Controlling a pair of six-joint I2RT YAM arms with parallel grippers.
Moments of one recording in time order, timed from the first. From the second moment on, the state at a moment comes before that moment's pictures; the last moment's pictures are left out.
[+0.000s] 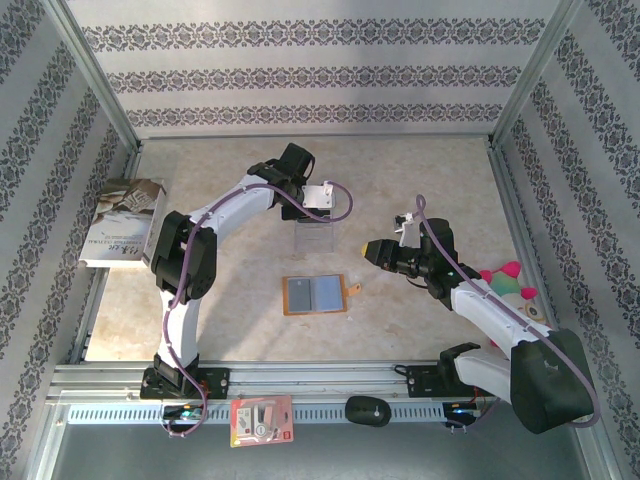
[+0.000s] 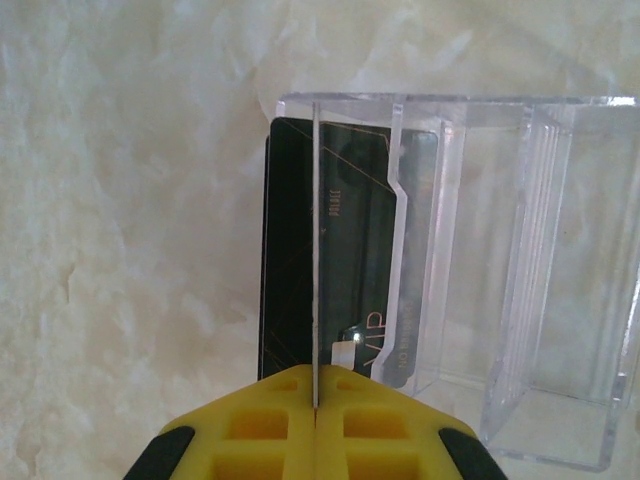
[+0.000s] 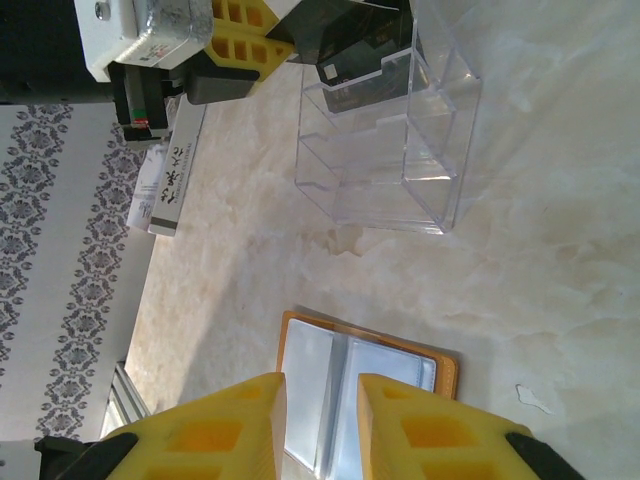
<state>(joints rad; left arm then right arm) -0.48 2.05 1.72 -0.73 0.06 1.03 0.28 1.12 0.49 0.06 -0.64 0.69</state>
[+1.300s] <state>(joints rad) -0.47 1.45 1.33 -0.32 -0.18 0.19 0.82 1.41 0.78 -0.19 -0.28 0.42</state>
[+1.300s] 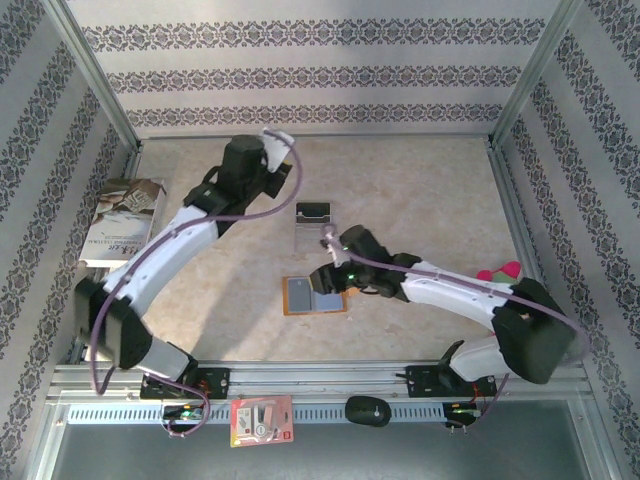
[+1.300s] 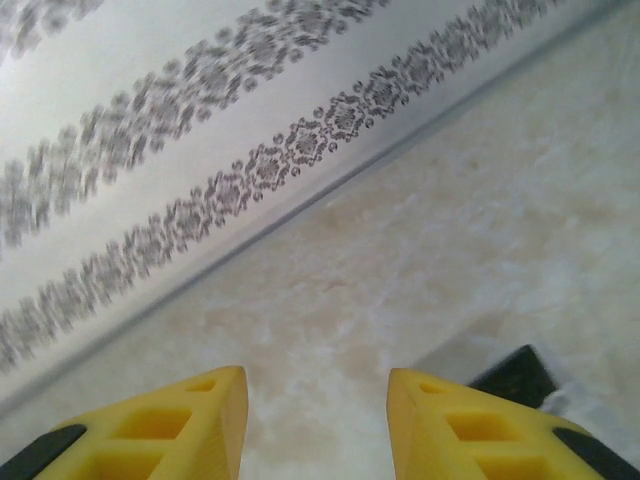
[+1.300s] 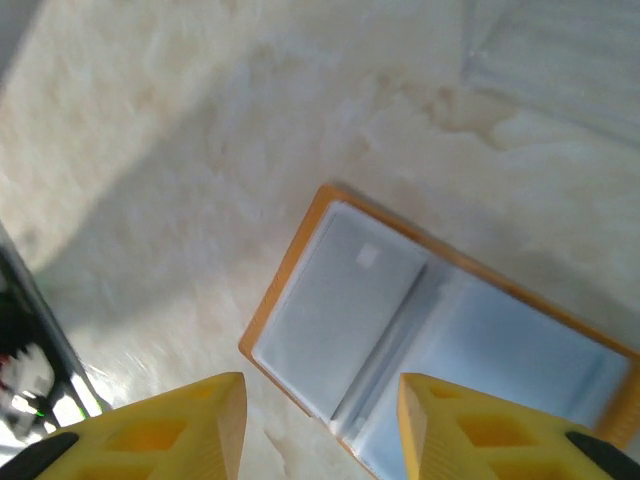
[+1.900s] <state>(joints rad) -0.38 0.84 0.55 -0.37 -0.12 -0.61 1.10 1.79 1.04 -0.37 0.06 0.20</state>
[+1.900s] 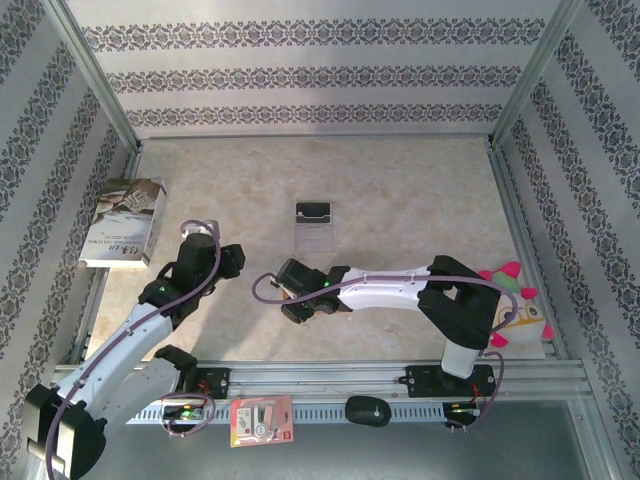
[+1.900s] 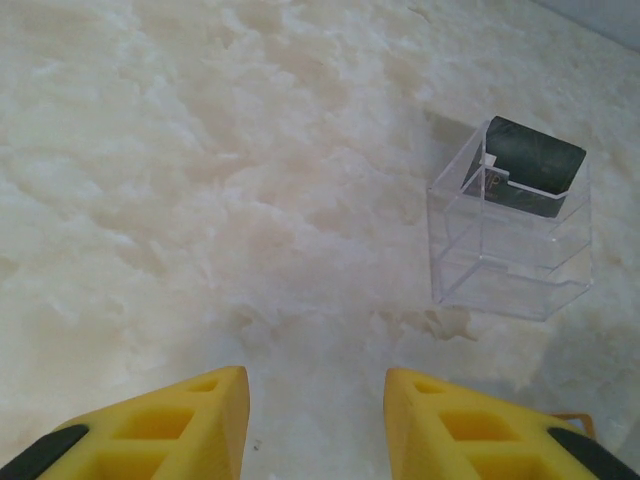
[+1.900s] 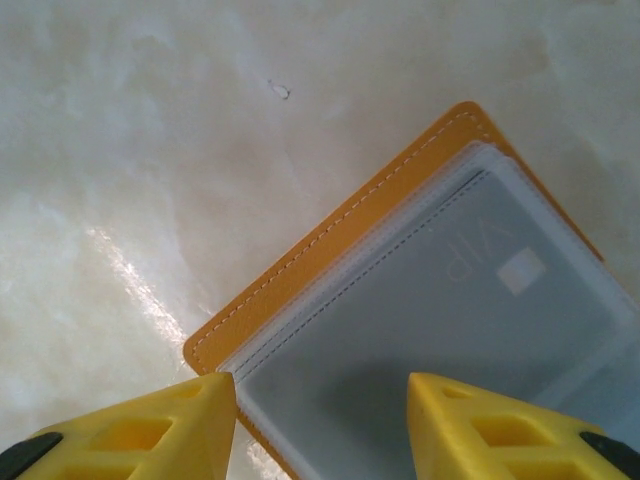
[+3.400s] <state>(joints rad) -0.76 1.36 0.49 0.01 0.00 -0.73 0.92 1.59 0.75 0.02 -0.16 0.50</state>
